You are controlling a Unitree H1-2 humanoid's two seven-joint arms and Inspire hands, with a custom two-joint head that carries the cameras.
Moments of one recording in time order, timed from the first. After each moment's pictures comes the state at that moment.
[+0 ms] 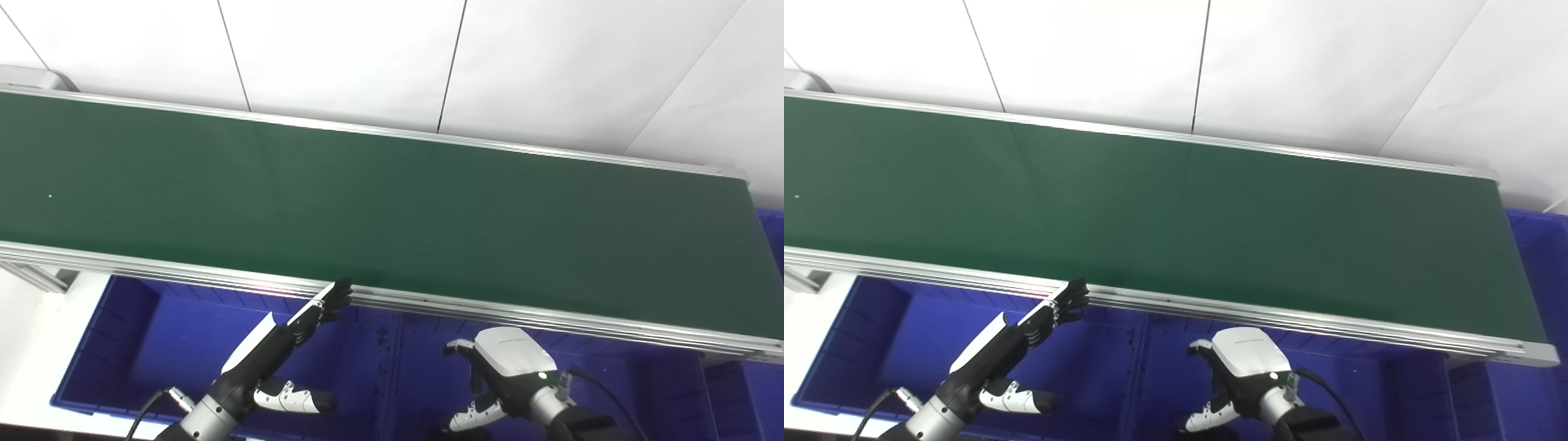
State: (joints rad) left arm 0.38 0.29 -0.29 -0.16 0.03 -0.33 -0.34; right arm 0.33 -0.28 0.40 -0.46 -1.18 0.21 0.63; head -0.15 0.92
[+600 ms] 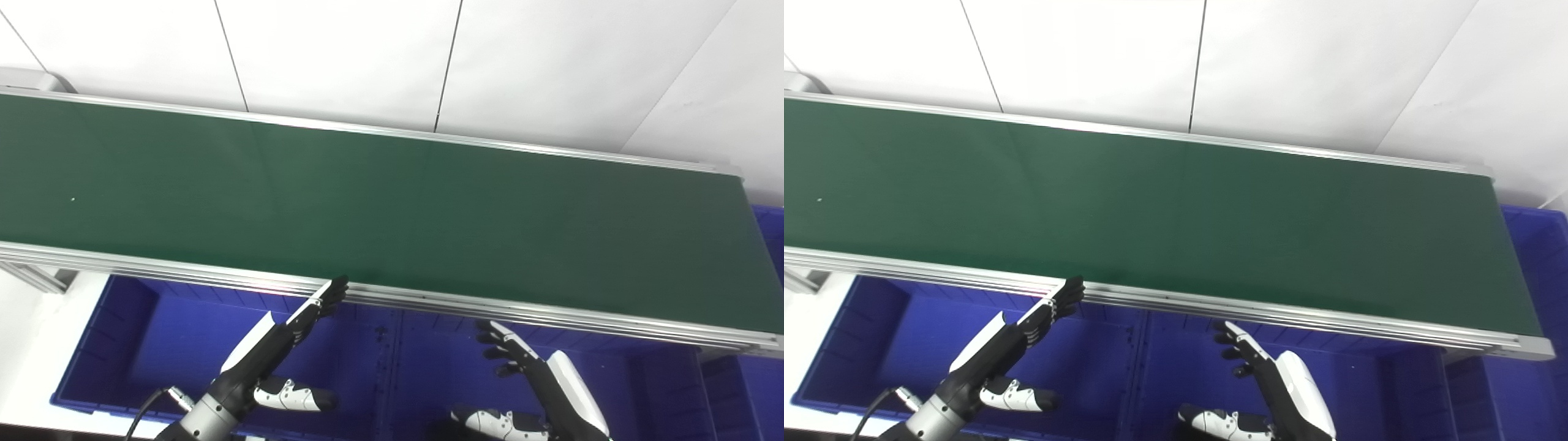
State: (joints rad) left arm 0.38 0.28 -0.28 -0.14 0.04 -0.34 -0.33; right arm 0.66 -0.14 0.20 -0.53 -0.49 0.05 0.20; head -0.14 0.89
